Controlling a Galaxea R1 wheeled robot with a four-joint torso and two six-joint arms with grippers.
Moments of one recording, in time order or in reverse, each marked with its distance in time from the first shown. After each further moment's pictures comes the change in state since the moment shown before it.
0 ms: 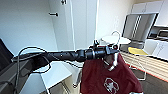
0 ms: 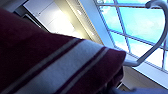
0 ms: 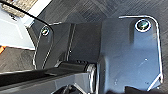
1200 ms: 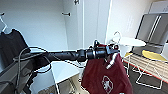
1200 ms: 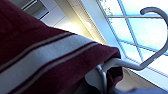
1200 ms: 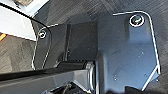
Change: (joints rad) left arm 0.000 0.010 -0.016 -0.001 0.006 -0.002; right arm -0.004 0.000 0.000 -0.005 -0.001 0.000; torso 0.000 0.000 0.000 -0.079
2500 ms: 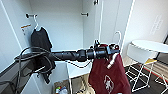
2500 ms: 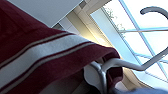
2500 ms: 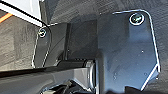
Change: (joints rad) left arm 0.000 0.004 -0.006 0.000 -0.002 0.000; right arm -0.002 0.000 0.000 0.000 -0.001 0.000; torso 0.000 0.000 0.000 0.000
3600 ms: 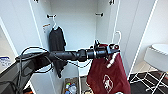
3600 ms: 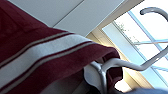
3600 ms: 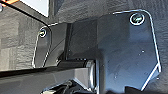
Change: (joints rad) left arm 0.000 0.008 -0.018 0.000 0.003 0.001; right arm -0.001 0.000 0.002 -0.001 0.000 0.000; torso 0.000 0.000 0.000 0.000
